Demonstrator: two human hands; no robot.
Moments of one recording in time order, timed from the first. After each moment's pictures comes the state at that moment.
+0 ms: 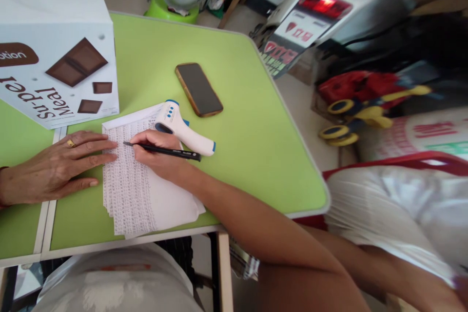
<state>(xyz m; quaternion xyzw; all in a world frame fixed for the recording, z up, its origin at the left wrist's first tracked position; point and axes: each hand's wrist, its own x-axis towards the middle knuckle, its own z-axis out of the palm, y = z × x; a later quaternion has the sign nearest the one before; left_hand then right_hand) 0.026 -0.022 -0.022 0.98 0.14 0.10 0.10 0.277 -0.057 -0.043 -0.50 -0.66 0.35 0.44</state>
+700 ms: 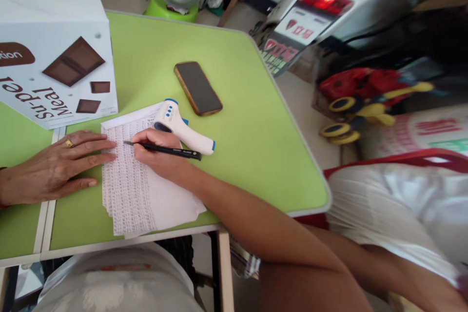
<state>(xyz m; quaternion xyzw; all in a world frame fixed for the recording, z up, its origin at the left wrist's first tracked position) 0.025 -0.022 -0.020 0.98 0.13 0.11 0.12 0.276 -0.057 -0.040 -0.52 -0.64 0.35 0.44</state>
